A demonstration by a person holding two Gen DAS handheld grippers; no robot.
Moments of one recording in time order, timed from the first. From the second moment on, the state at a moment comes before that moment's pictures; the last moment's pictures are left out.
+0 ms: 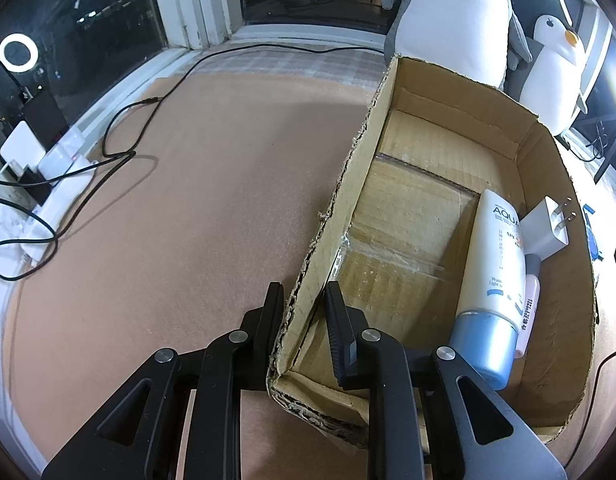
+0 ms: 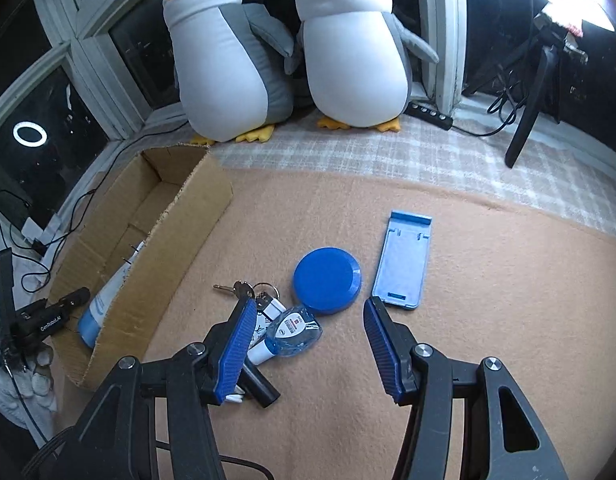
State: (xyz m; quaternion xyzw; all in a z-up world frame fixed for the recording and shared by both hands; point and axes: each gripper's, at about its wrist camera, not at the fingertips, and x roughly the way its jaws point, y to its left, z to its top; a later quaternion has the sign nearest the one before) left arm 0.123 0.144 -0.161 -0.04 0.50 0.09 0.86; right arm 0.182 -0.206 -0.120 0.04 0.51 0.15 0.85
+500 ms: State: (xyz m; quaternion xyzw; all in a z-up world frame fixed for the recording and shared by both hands) left arm 0.123 0.144 -0.161 -0.05 0.50 0.09 0.86; right arm 0.208 -0.205 -0.151 0.08 0.55 0.15 0.82
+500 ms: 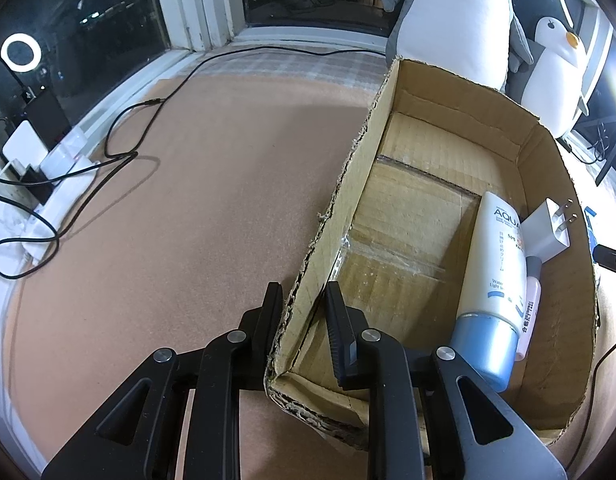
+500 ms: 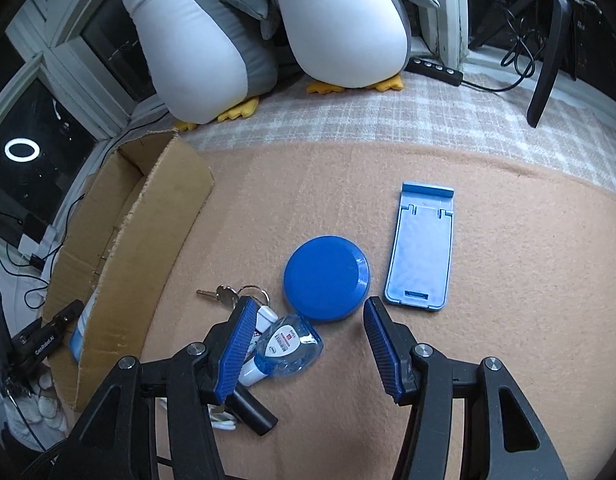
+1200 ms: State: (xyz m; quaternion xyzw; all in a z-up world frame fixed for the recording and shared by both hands) left arm 0.124 0.145 -0.161 -0.05 0.50 0.09 0.86; right arm 0.226 -0.184 -0.160 -0.03 0.54 0.13 0.83
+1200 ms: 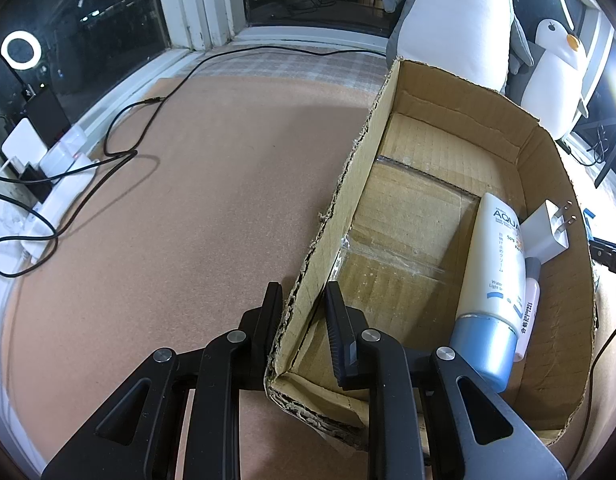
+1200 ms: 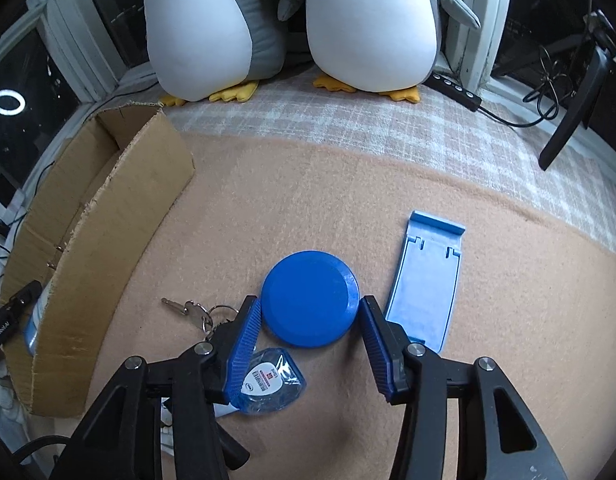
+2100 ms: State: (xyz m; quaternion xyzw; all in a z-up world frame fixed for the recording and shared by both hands) left arm 0.123 0.147 -0.161 -0.05 0.50 0.09 0.86; right arm 0.220 -0.168 -0.138 -0.05 0.50 0.13 0.86
